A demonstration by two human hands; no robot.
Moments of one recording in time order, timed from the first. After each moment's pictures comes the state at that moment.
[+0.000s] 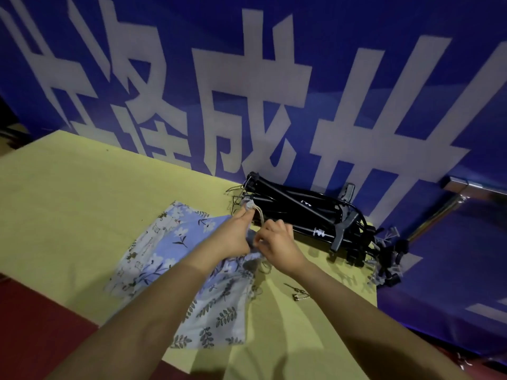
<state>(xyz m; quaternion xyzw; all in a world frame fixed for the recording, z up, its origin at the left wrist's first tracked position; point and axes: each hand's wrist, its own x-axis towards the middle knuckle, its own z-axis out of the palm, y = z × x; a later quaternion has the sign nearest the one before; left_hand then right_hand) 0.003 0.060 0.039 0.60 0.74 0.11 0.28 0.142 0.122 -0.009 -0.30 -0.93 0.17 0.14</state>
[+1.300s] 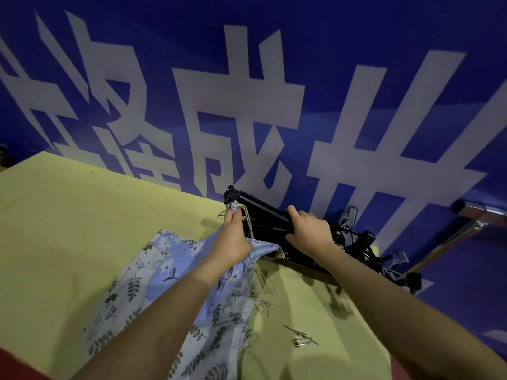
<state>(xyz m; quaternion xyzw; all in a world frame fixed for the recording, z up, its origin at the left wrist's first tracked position) -0.010 0.140 0.027 0.50 0.80 0.25 0.24 0.147 0.249 0.022 -0.44 -0.90 0.01 0.02</state>
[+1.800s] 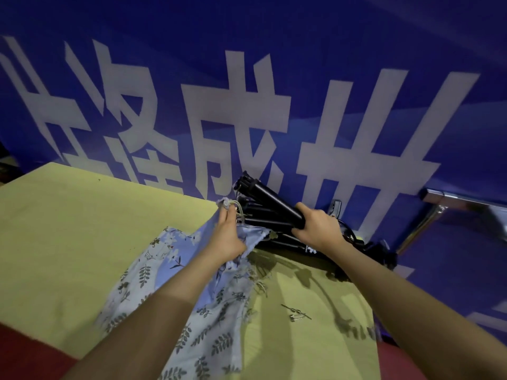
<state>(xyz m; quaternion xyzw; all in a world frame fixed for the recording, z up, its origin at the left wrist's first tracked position) -0.001 0.082 0.048 0.52 0.78 0.26 0.25 0.195 0.190 0.068 -0.44 -0.88 0.10 0.12</state>
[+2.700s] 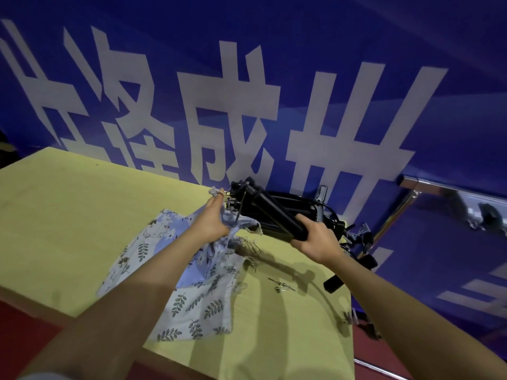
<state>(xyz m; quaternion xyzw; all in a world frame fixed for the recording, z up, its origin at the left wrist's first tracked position) 0.001 0.051 0.064 0.51 0.77 0.27 0.28 0.251 0.128 0.058 -0.44 -0.86 0.21 0.13</state>
